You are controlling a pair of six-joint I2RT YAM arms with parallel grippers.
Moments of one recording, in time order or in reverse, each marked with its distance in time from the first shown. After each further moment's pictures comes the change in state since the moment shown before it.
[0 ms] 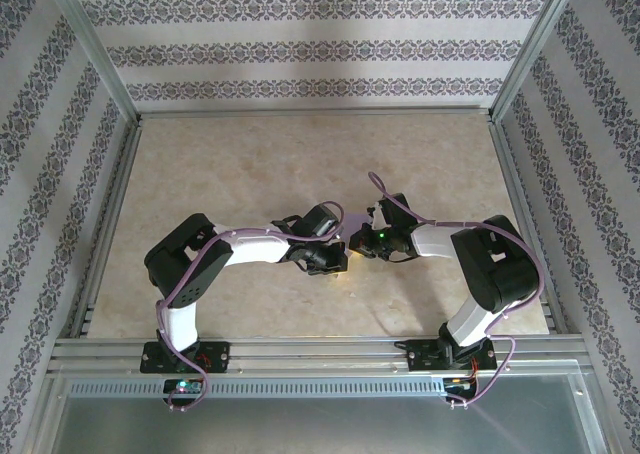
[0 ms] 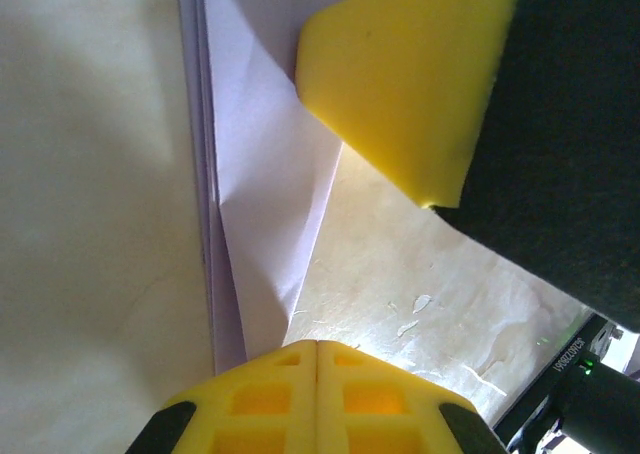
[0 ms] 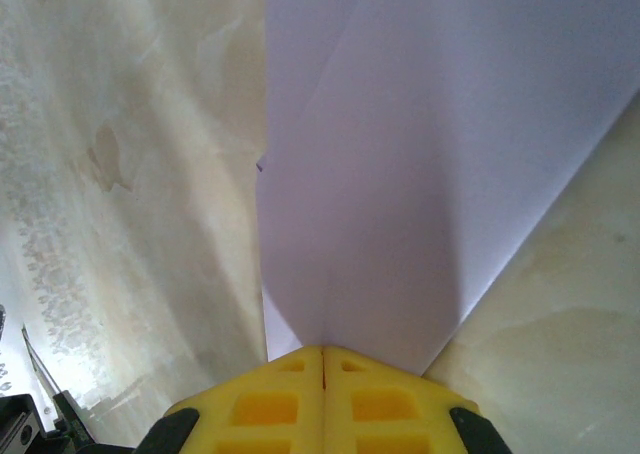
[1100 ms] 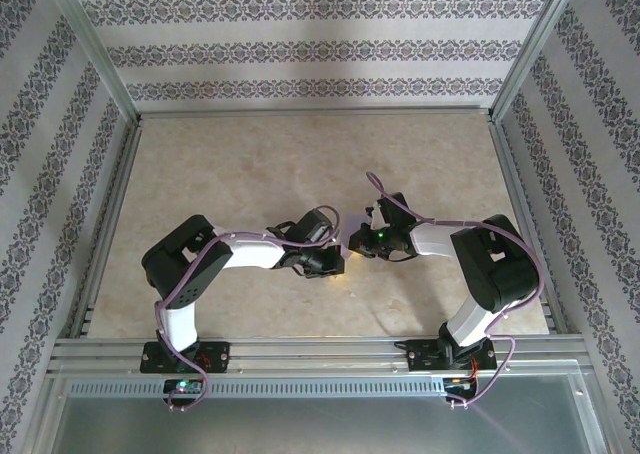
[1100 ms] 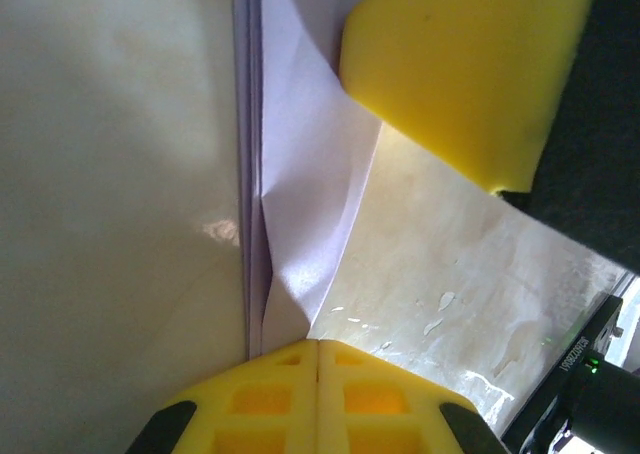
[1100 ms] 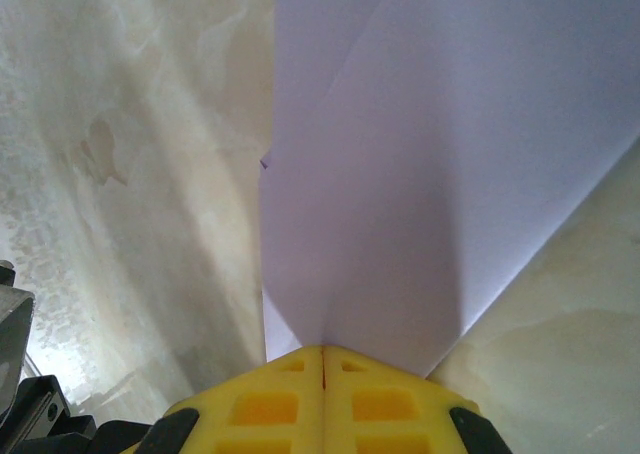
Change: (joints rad) left arm 0.006 -0.019 -0.104 0.132 0.004 -0.008; right arm 0.007 0.002 0.018 -0.036 0.007 -0.025
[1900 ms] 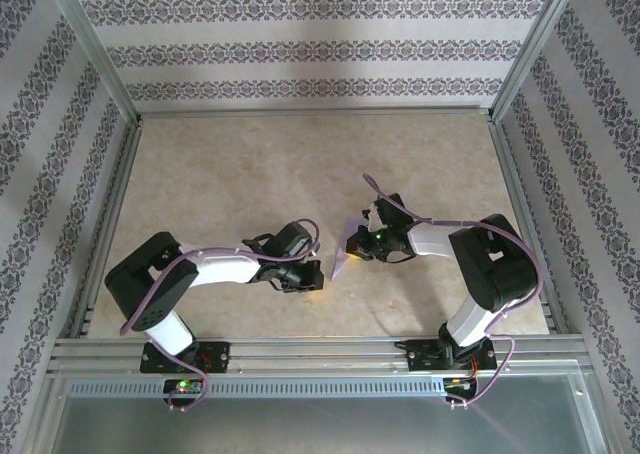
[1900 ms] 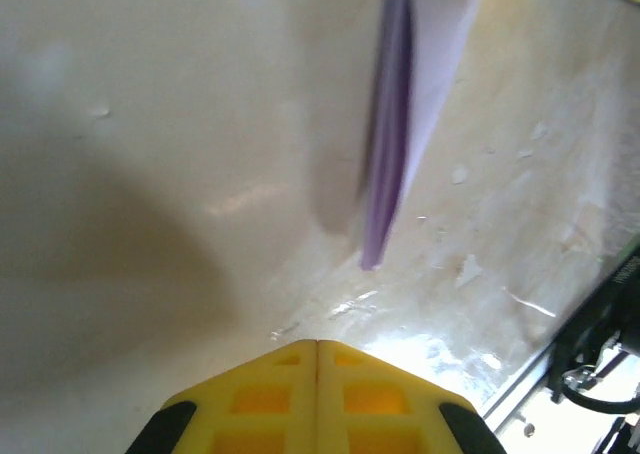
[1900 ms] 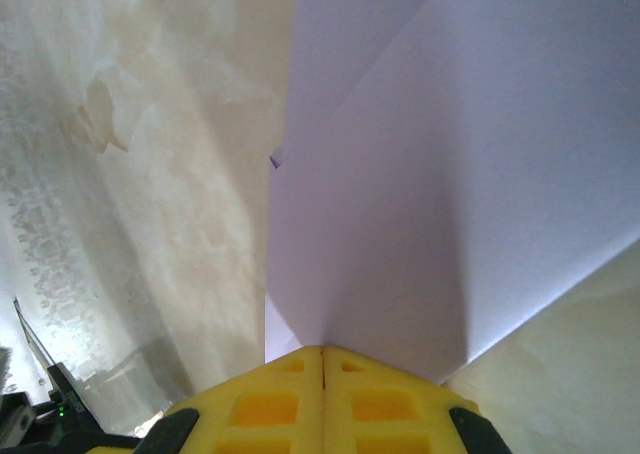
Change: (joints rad) left arm 0.005 -0.234 -0.198 -0.084 -0.002 0.045; right arm 0.012 0.007 0.010 -0.028 -0.026 0.000
